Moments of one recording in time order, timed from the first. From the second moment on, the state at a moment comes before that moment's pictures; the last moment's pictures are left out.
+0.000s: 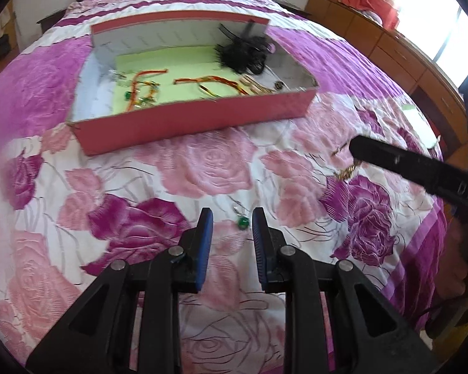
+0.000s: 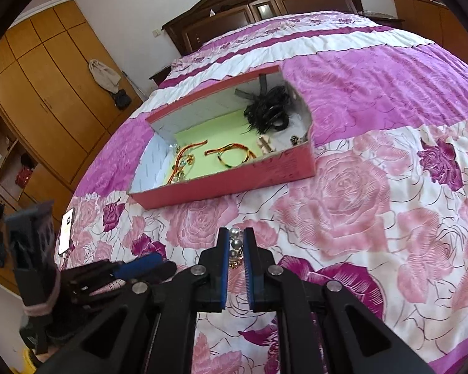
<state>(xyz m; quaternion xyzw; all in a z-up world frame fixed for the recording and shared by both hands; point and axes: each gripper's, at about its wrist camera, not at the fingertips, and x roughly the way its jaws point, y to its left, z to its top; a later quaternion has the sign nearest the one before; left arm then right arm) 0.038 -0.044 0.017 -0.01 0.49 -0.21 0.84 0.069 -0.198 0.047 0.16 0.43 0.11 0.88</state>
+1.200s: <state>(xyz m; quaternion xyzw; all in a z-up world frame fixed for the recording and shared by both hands) 0.042 -0.039 0.049 -0.01 0.44 -0.20 0.88 0.062 -0.210 0.066 0.16 0.40 0.12 0.89</state>
